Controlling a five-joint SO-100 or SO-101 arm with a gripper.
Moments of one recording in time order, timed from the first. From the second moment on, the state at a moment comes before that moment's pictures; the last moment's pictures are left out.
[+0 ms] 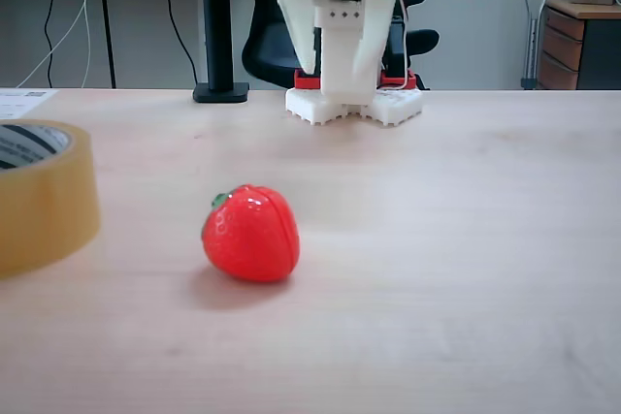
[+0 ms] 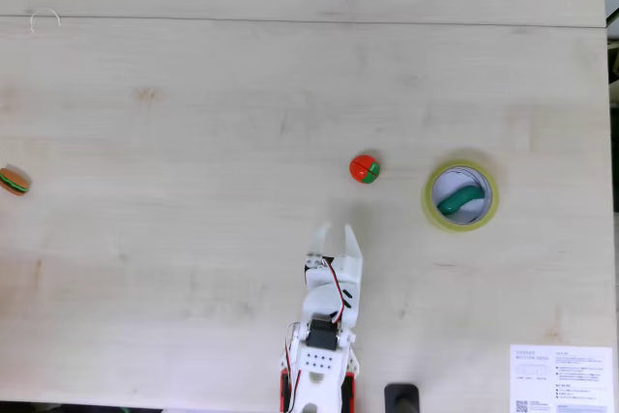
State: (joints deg) arm 5.7 192.8 173.8 57.2 -98.6
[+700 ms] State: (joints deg) arm 5.0 192.8 178.9 72.2 -98.6
